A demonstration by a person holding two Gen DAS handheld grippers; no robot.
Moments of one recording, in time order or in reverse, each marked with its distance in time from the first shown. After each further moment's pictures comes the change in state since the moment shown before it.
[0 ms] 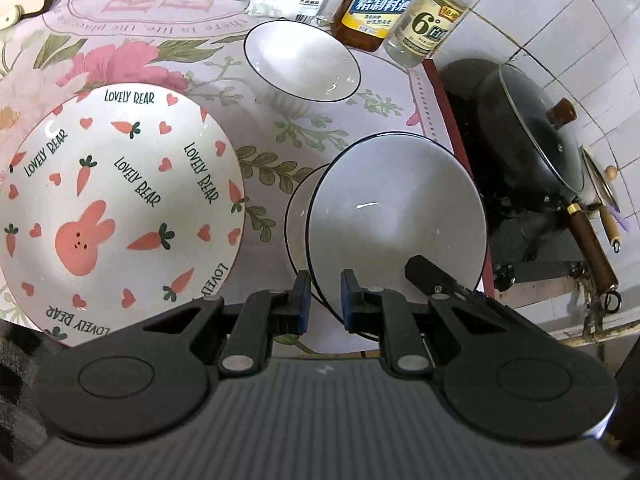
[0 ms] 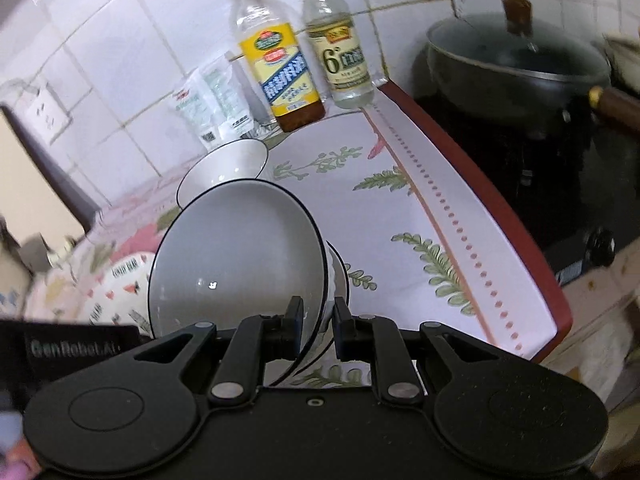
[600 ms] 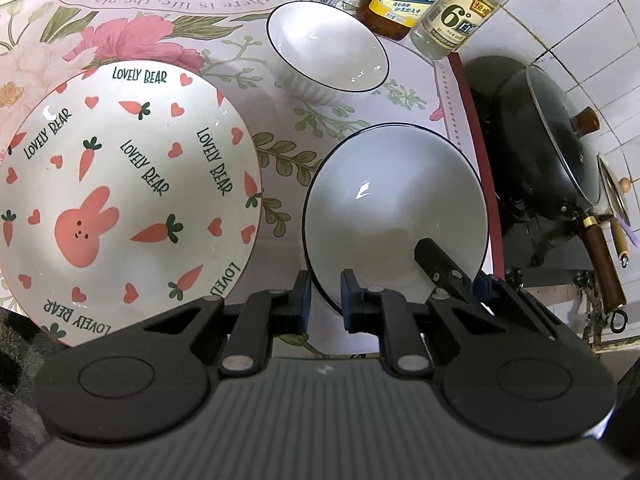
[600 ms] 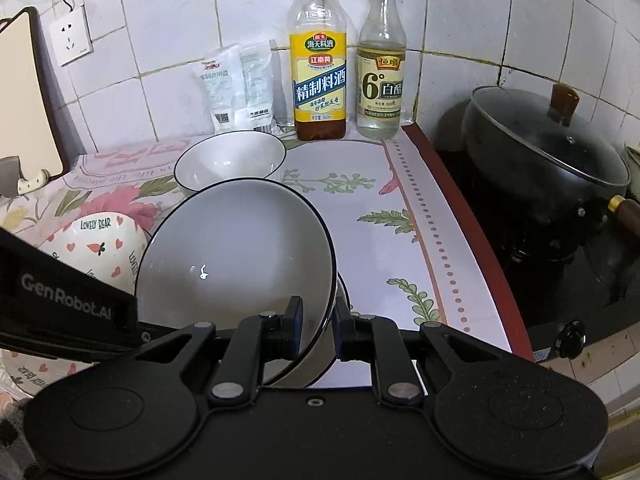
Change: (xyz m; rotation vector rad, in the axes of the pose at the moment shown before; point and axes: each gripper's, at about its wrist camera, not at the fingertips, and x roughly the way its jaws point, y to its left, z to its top) left arm 0.014 0.012 0.011 -0.059 0.062 0.016; right arm 0.019 0.026 0.001 -0.245 -0.048 -0.109
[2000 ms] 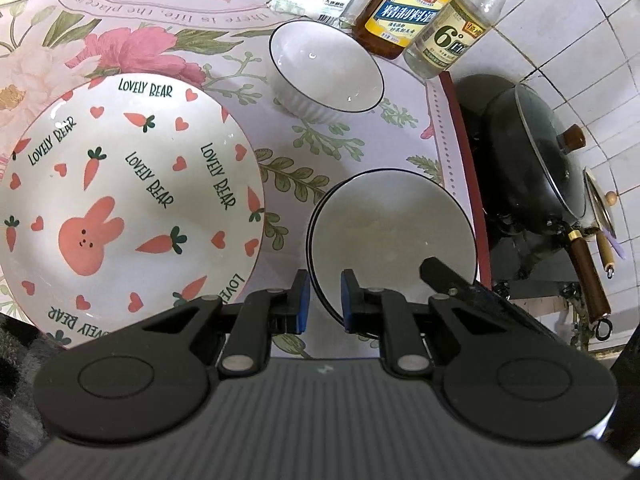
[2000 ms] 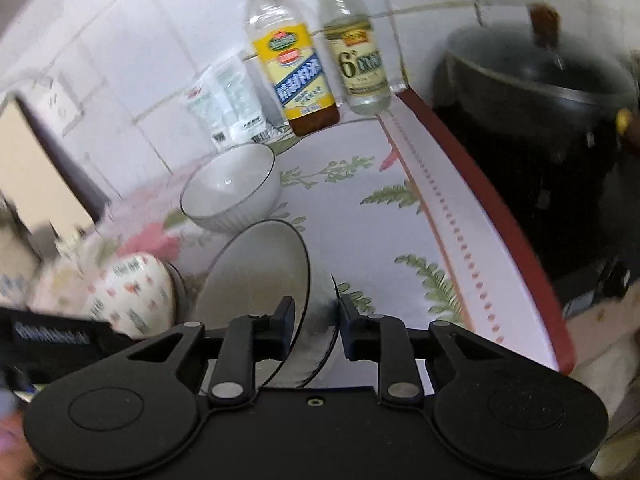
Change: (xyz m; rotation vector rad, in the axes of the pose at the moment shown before) left arm -0.016 0.005 -0.002 -0.008 -0.044 -0.045; right arm -0.003 -0.034 0.001 0.146 0.044 0.148
